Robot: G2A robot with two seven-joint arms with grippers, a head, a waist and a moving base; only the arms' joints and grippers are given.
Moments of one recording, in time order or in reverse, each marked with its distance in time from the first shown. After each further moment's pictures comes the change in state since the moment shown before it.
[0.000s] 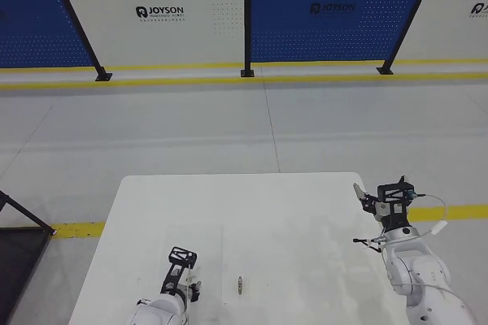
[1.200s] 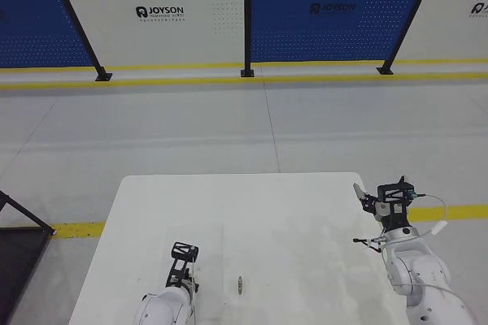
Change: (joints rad) left arm -0.054 -0.025 0.027 0.026 0.029 0.080 -0.069; right arm 0.000 0.000 0.000 0.000 0.000 0.000 0.000
